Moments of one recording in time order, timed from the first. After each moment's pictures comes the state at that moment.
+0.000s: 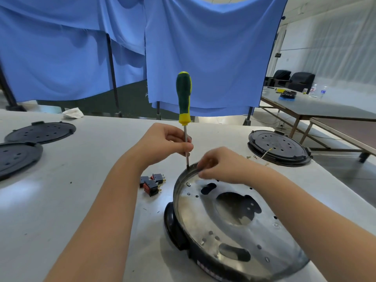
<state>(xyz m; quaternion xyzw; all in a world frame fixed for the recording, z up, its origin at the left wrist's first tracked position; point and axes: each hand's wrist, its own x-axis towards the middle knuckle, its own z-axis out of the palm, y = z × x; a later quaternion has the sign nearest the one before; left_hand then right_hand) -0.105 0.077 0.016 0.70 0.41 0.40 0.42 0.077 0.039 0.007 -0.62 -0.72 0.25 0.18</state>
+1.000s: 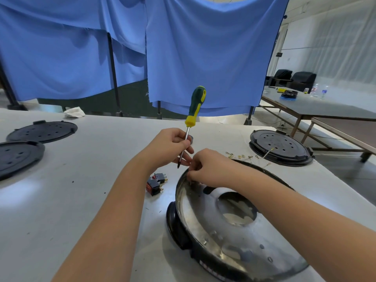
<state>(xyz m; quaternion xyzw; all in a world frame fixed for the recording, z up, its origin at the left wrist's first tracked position) -0.093 0.082 0.006 0.68 0.43 0.39 0.45 0.042 0.038 0.006 -0.62 -0.75 0.18 0.13</state>
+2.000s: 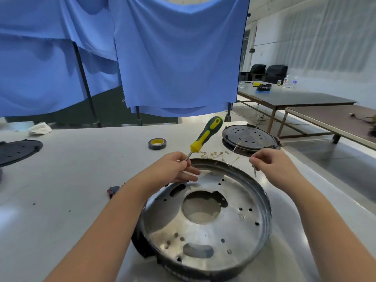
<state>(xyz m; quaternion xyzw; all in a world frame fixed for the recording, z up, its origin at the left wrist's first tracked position) -0.022 0.059 -0.013 0.66 0.41 0.27 0.56 0.236 -0.006 -0.031 -0.71 -0.53 0.14 0.43</state>
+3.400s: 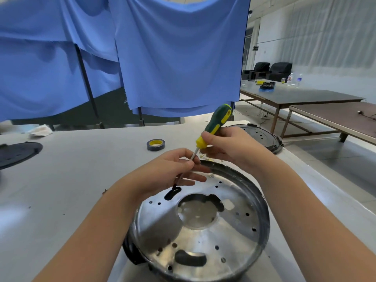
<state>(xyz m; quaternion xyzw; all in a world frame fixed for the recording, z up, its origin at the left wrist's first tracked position) -0.021 0.045 0.003 0.69 0.34 0.23 0.60 0.164 0.022 0.025 -0.52 -0.56 0.42 0.48</state>
